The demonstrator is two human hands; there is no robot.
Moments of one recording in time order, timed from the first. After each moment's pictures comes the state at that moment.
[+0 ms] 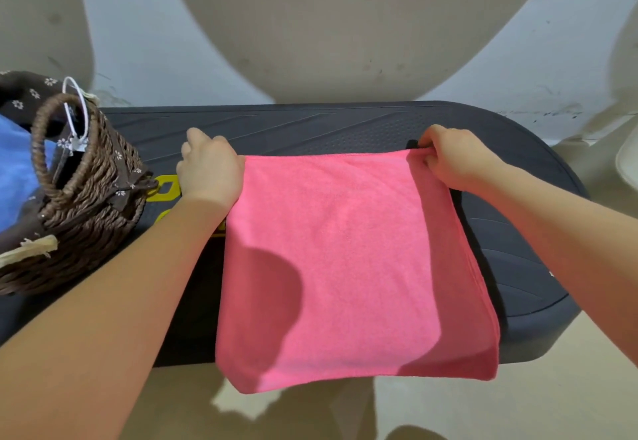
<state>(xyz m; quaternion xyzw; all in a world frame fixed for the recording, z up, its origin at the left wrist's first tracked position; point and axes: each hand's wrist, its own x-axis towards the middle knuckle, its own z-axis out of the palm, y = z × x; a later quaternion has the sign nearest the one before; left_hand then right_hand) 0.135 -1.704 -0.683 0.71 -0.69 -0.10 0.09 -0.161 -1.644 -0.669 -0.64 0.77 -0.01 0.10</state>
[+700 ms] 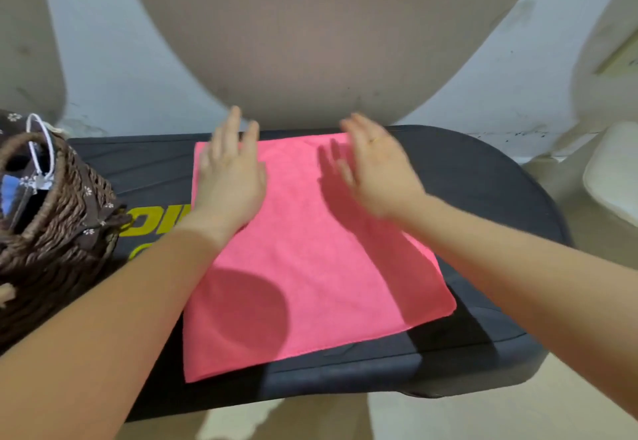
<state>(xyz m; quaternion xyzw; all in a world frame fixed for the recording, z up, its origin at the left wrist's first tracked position) 0.096 -1.709 -0.680 0.57 -0.80 -0.05 0.15 -0.089 -1.656 -0.669 -0.71 0.68 -0.18 -0.01</state>
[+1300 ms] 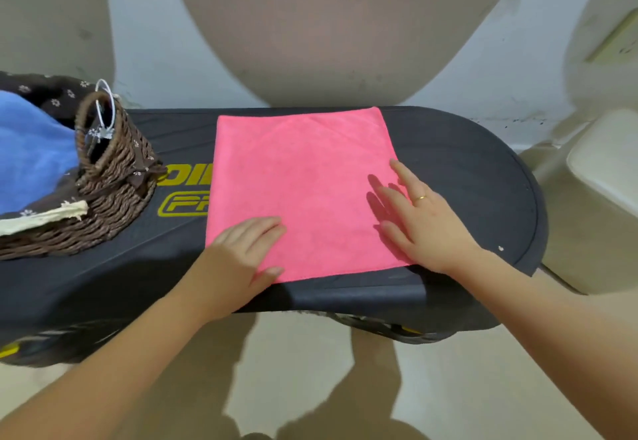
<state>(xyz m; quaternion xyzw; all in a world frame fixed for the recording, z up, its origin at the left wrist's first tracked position) 0.168 -1.564 -0.704 0.35 -0.93 -0.07 0.08 -0.133 -1.528 -0.685 -0.76 0.65 -0.06 0.04</state>
